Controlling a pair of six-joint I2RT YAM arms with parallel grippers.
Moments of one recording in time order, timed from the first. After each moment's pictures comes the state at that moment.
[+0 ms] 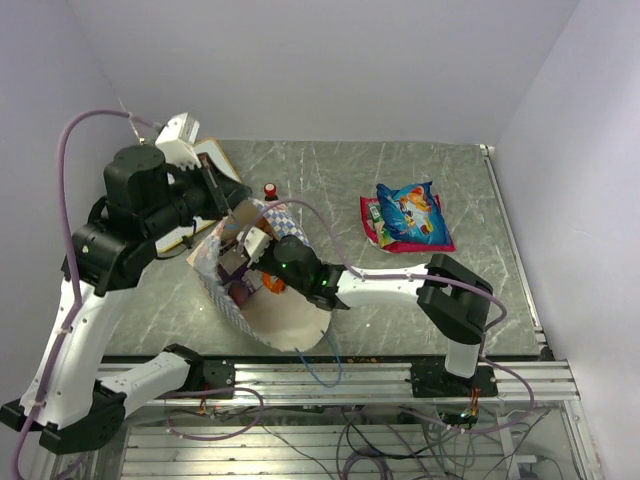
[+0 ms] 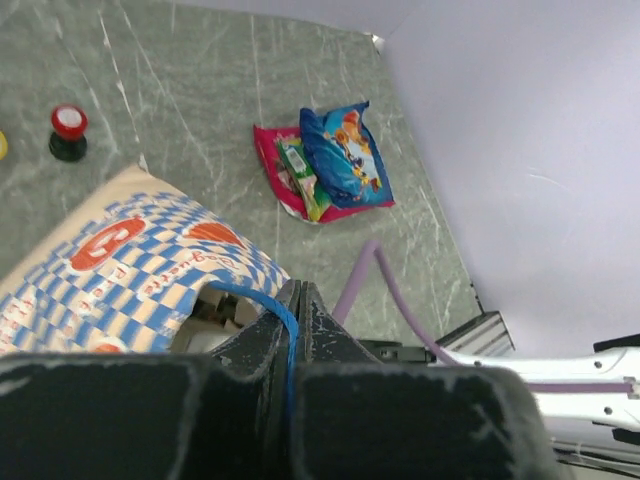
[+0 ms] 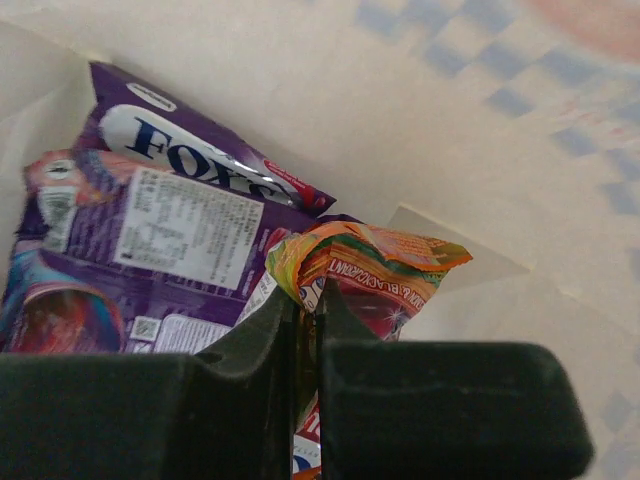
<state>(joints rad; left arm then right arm) -0.44 0.99 1.53 -0.81 0.17 -0.58 1.14 1.85 1.15 0.50 0.28 -0.34</state>
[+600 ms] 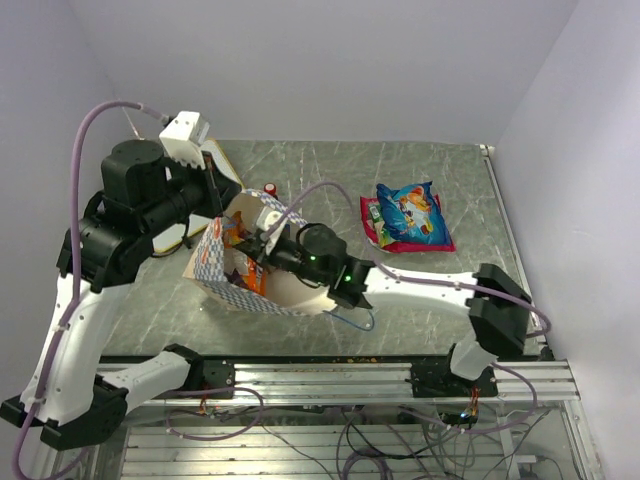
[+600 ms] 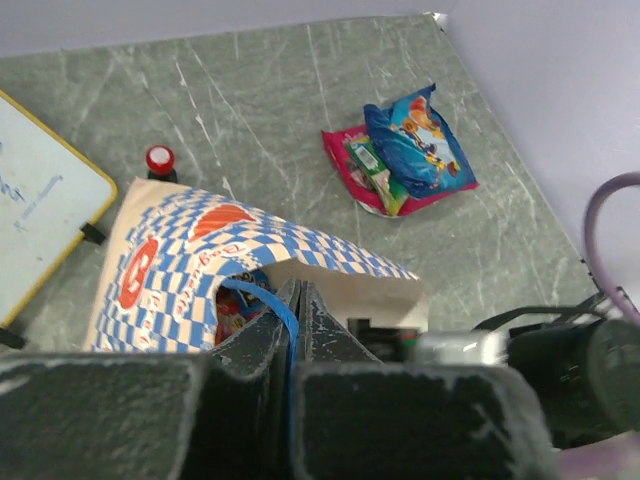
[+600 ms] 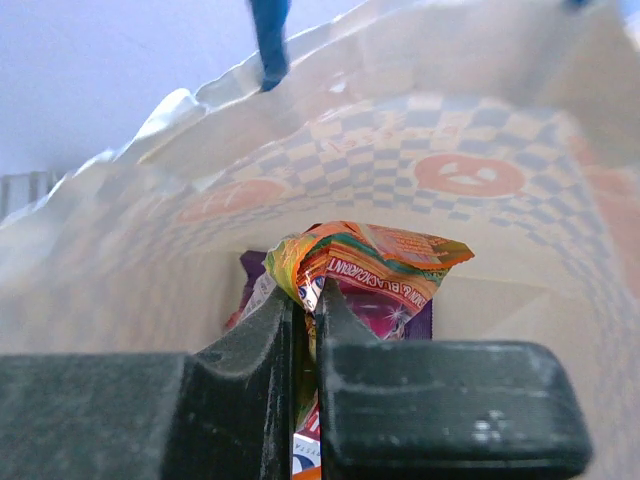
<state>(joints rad) -0.44 1.09 1.70 -0.92 0.11 -0.25 1.15 1.68 1.15 0.56 -0.01 -0.16</state>
